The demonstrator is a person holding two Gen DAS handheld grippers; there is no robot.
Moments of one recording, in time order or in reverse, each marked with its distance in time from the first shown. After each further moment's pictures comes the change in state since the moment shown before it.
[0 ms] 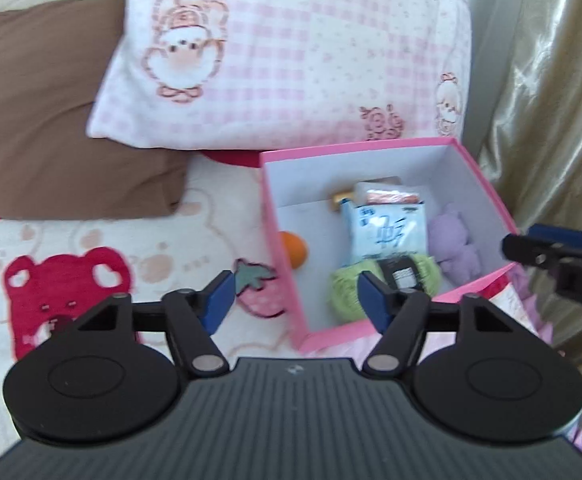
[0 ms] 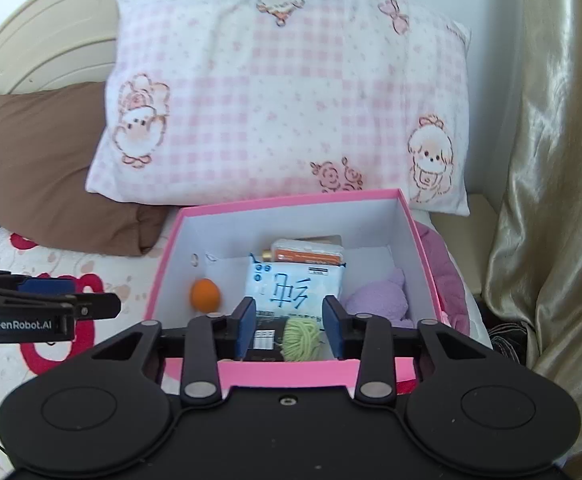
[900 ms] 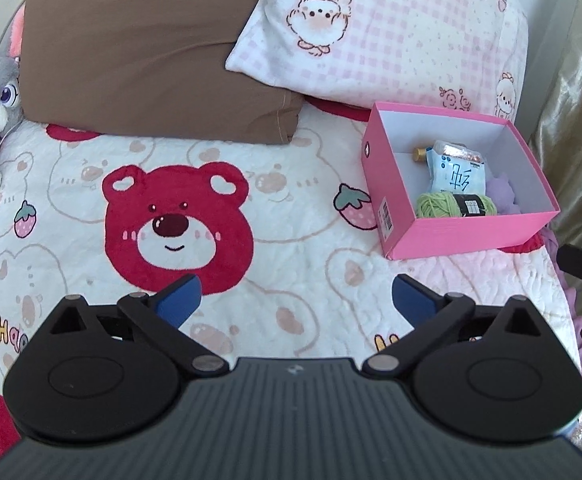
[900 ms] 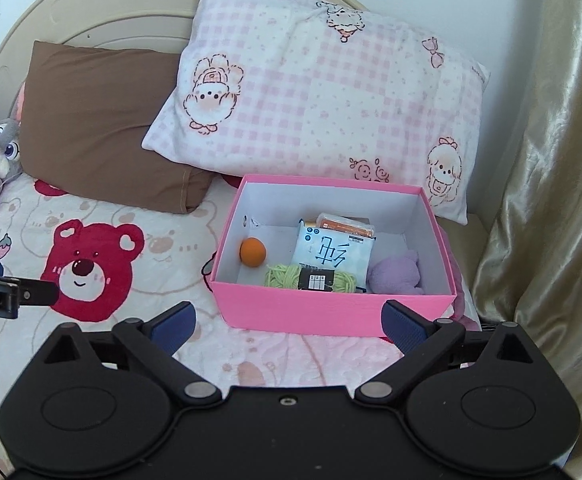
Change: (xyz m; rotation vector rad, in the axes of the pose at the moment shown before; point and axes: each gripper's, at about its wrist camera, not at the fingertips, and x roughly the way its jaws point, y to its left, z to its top) left arm -0.092 0.080 -0.081 -0.147 0.045 0.121; right arm -0.069 0.077 -0.053 -0.142 -0.003 -0.048
